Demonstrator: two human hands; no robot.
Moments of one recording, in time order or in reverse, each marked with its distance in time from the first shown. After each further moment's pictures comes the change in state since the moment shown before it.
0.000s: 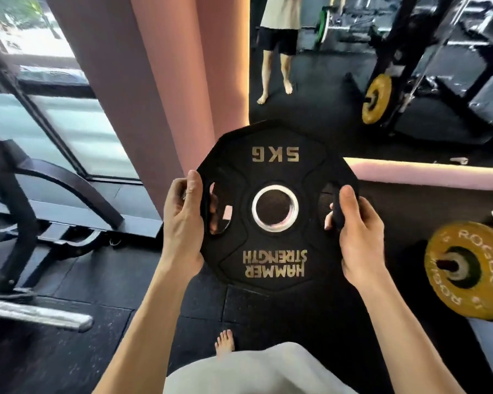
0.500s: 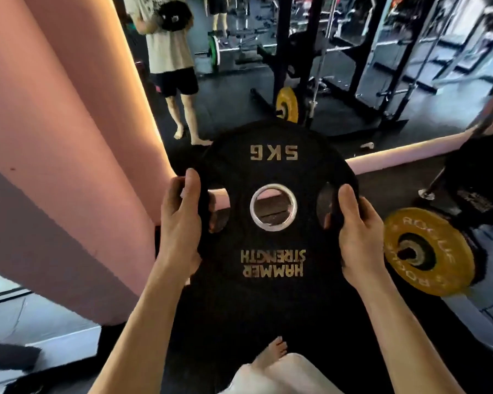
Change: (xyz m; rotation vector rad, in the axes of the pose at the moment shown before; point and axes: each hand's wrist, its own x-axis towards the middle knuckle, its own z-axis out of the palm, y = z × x) left_hand 0.237 -0.021 0.149 0.034 -0.374 -0.072; right_hand 0.187 -0.027 0.018 0.110 0.370 -0.116
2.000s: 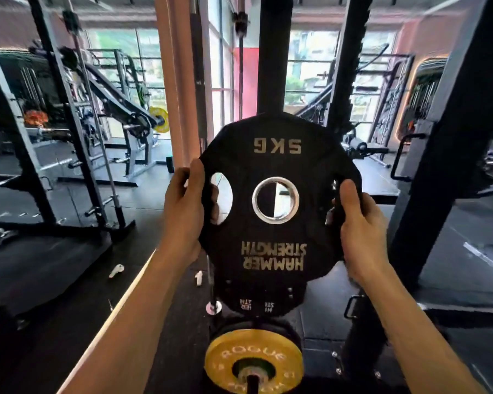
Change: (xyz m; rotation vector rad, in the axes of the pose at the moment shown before) left_hand 0.254 -0.010 0.715 -0.367 -1.209 -0.027; right_hand 0.375 -0.218 -0.283 -0.166 1.170 -0.532
